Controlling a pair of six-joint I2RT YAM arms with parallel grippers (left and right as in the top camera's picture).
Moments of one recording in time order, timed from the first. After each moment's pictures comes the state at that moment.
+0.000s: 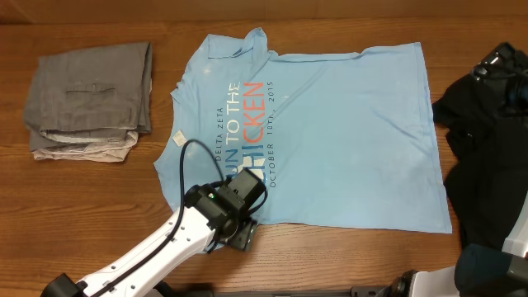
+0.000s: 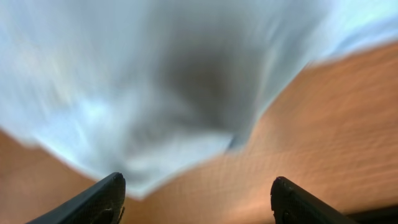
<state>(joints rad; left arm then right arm) -0.73 1.33 0.80 -1.00 -0.02 -0.47 -0.36 1.63 1.91 -1.29 0.01 0.46</state>
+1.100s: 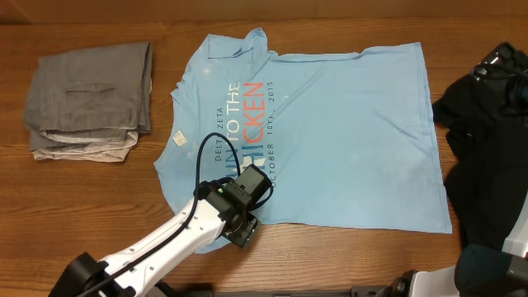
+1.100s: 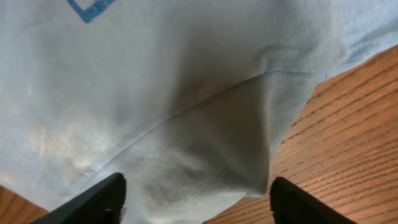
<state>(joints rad) -0.73 1.42 0.79 -0.89 -0.08 -0.20 -0.36 1.63 1.91 -1.29 0.01 0.46</state>
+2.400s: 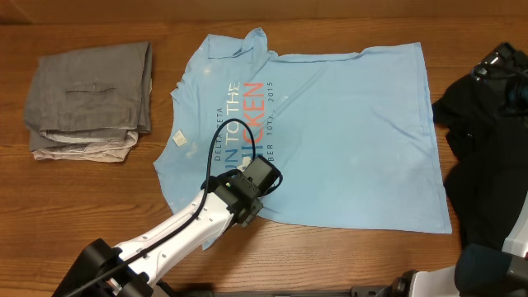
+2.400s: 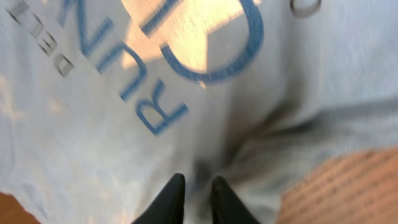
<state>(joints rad) -0.73 1.50 0.82 -0.69 -0.28 0.00 -0.36 1.63 1.91 -1.29 0.01 0.46</state>
